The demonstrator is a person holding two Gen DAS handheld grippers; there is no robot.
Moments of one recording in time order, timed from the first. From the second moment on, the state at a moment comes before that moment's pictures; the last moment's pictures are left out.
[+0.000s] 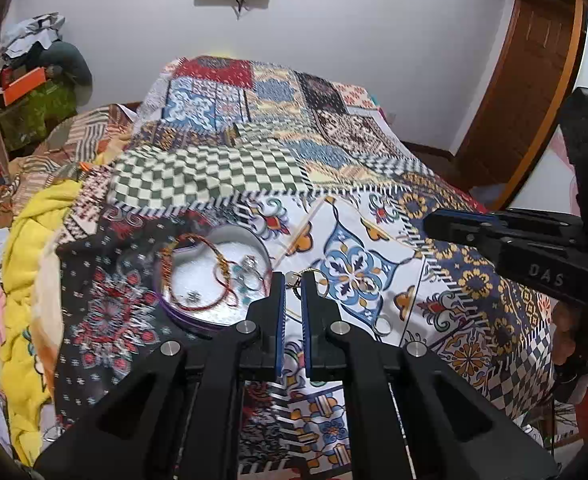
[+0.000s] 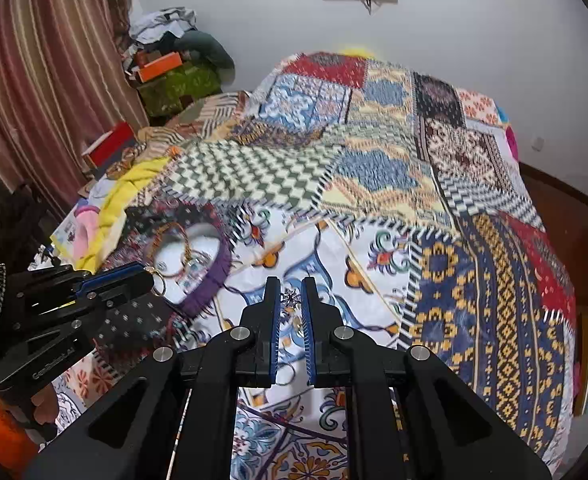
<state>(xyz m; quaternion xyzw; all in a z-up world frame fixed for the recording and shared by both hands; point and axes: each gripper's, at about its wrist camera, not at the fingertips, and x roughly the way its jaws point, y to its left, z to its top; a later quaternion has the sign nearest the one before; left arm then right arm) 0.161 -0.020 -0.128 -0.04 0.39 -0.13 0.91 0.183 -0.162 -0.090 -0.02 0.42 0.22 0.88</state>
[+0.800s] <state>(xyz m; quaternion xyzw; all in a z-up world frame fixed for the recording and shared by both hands) 0.163 0.049 -0.101 -0.06 0.35 -0.06 0.93 0.186 -0.079 -0.060 -0.02 0.37 0.30 0.88</state>
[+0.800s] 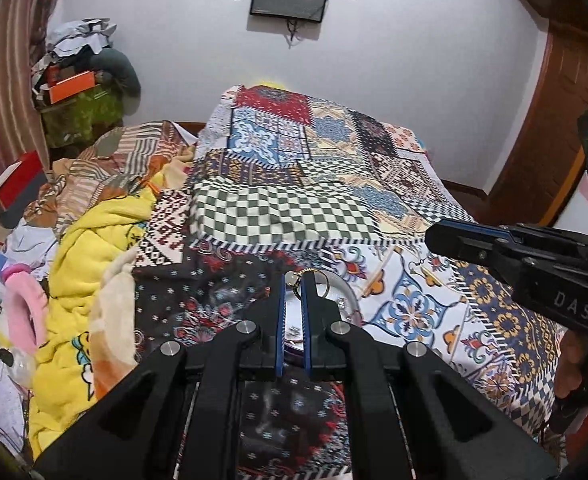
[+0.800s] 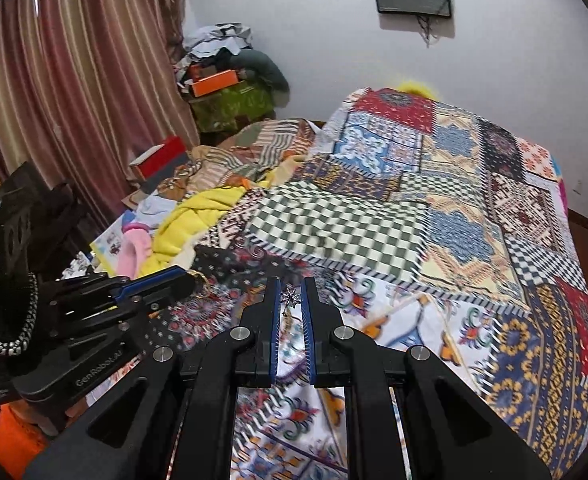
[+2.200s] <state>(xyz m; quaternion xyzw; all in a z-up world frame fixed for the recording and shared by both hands) 0.208 0.061 -0.154 -0.06 0.40 -0.03 0.91 0.227 -0.040 -0.130 -0.02 0.45 0.33 0.83</state>
